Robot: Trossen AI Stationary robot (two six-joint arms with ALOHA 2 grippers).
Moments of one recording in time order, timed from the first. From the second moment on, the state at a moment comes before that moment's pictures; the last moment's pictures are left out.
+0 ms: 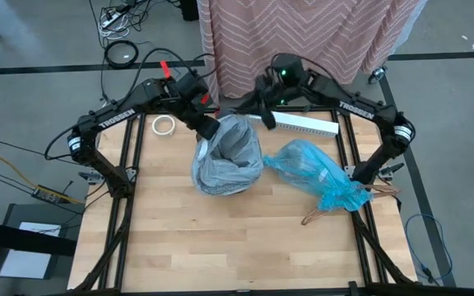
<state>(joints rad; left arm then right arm) 0.44 1.56 1.73 -1.15 0.25 -0.45 -0.52 1.61 1.60 -0.46 -0.60 -0.14</state>
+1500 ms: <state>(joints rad) 0.56 1.56 1.73 -1.31 0.00 -0.15 -0.34 1.70 1.56 -0.58 -0.38 -0.23</state>
